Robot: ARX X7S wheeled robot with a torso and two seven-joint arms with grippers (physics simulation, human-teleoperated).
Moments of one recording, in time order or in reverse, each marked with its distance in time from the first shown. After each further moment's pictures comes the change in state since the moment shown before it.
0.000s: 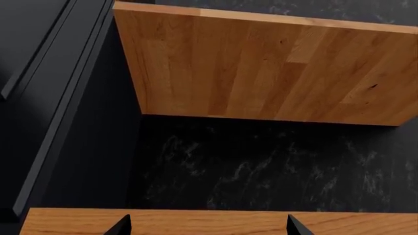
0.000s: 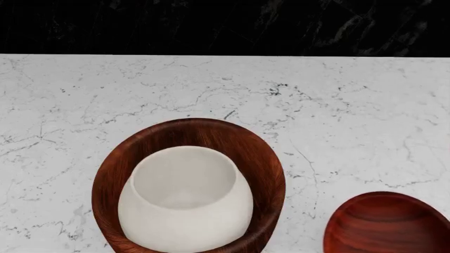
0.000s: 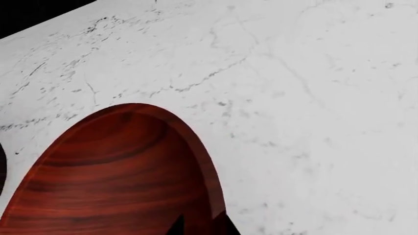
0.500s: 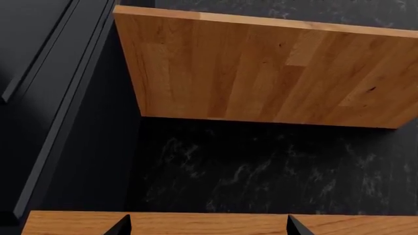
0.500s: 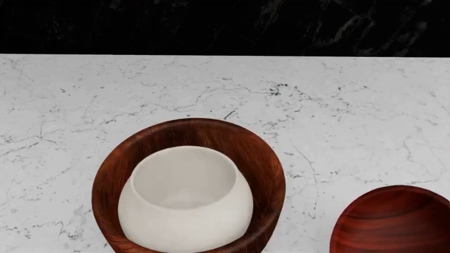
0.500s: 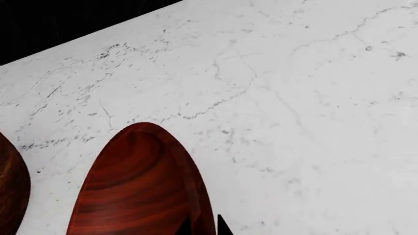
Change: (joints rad) left arm 0.003 -0.007 -0.004 0.011 -0.009 0.002 -0.005; right arm 0.036 0.050 0.062 -0.027 0.154 0.037 0.118
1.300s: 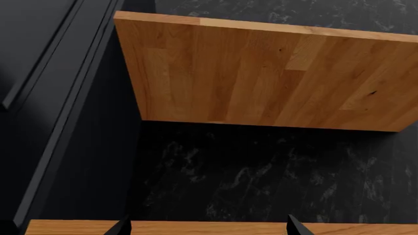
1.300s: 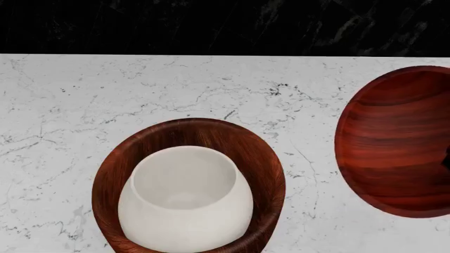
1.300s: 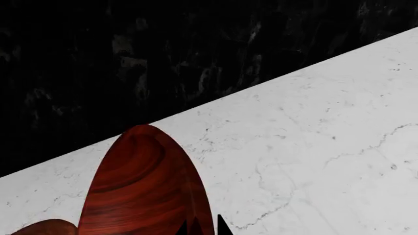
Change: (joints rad) left arm -0.038 -0.011 0.002 0.011 -0.028 -0.032 -0.026; right arm 0.440 0.121 -0.224 0.114 0.295 -0.122 0.277
